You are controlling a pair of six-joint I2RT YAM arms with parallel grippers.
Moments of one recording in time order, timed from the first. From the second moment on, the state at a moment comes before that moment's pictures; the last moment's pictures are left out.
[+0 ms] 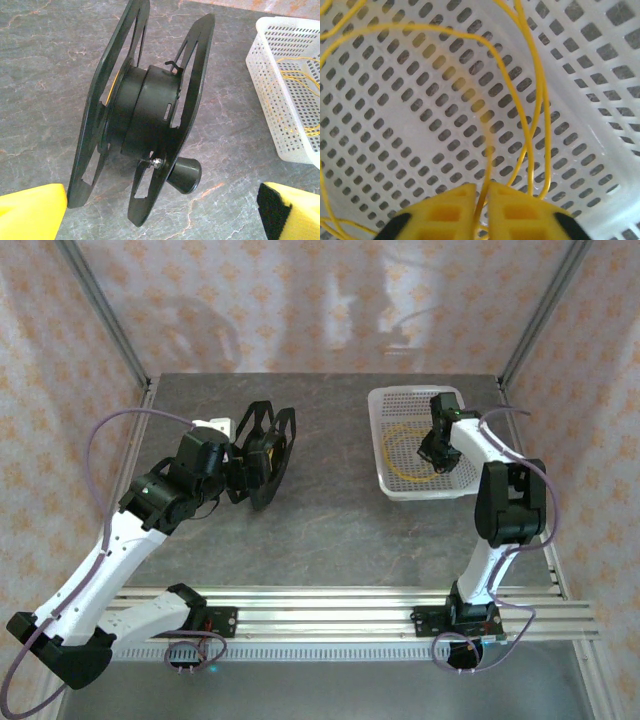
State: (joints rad) left arm -0.50 1.01 1.20 -0.91 -0.20 -0.49; right arm 0.06 1.84 1.36 -0.81 0.07 0.75
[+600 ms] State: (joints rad) left arm -0.50 0.91 1.20 -0.90 -0.11 -0.52; right arm 0.08 1.23 1.30 -0.64 0.04 0.68
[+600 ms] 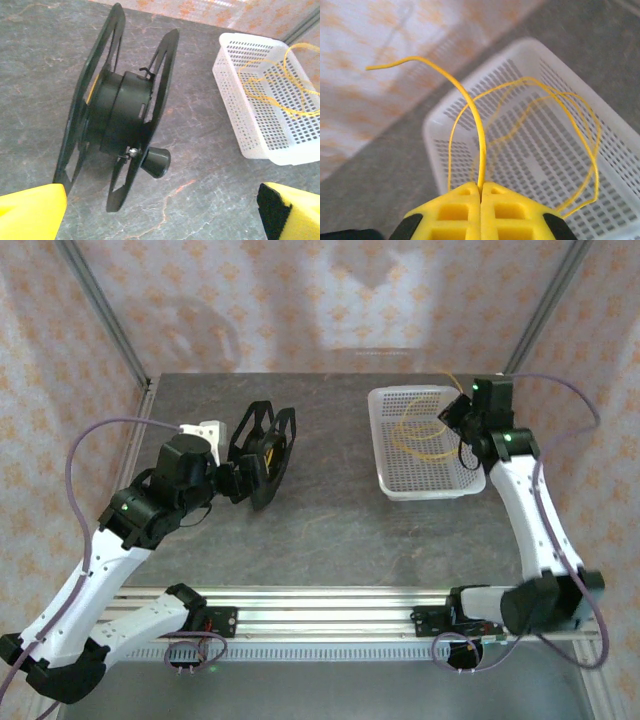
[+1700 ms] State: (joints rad) left arm -0.72 1.21 1.48 -0.44 0.17 -0.93; right arm 0.60 0.87 1.00 -0.28 0.17 0.14
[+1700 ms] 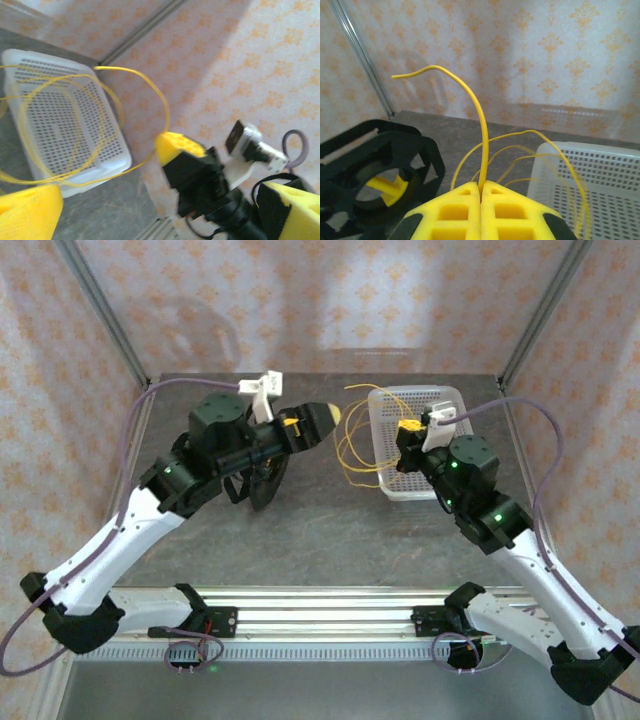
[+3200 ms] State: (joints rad) left arm -0.72 1.82 2.25 -1.16 -0.06 -1.28; right arm 0.93 0.94 0.96 -0.20 0.58 -0.19
